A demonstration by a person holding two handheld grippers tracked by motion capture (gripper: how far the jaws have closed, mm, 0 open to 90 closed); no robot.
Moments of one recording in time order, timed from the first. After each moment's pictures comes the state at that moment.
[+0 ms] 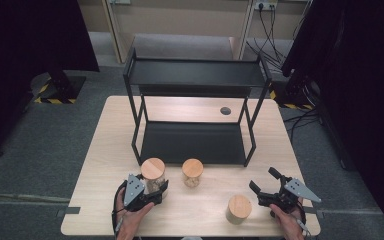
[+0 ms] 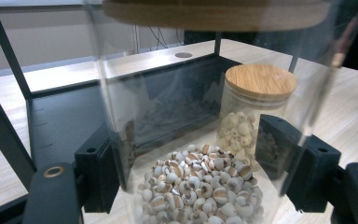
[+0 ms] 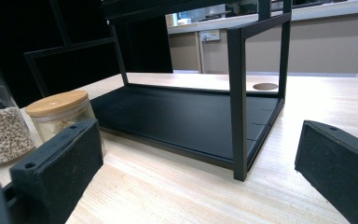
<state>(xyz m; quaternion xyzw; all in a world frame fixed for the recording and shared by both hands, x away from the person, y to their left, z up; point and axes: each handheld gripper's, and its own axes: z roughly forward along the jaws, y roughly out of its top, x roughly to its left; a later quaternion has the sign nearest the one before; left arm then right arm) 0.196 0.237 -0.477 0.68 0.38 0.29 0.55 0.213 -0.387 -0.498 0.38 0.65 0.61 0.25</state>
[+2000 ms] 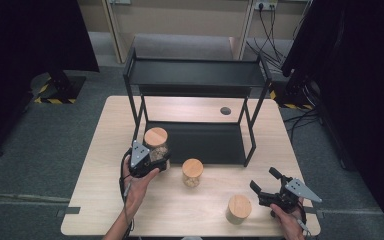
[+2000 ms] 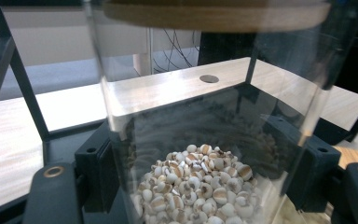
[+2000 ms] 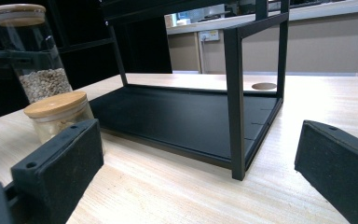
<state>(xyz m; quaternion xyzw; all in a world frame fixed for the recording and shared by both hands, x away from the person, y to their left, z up) 0.273 0.222 -0.441 0.67 0.41 0.29 0.55 0.213 -0.388 -0.499 0.38 0.64 0.61 0.25</state>
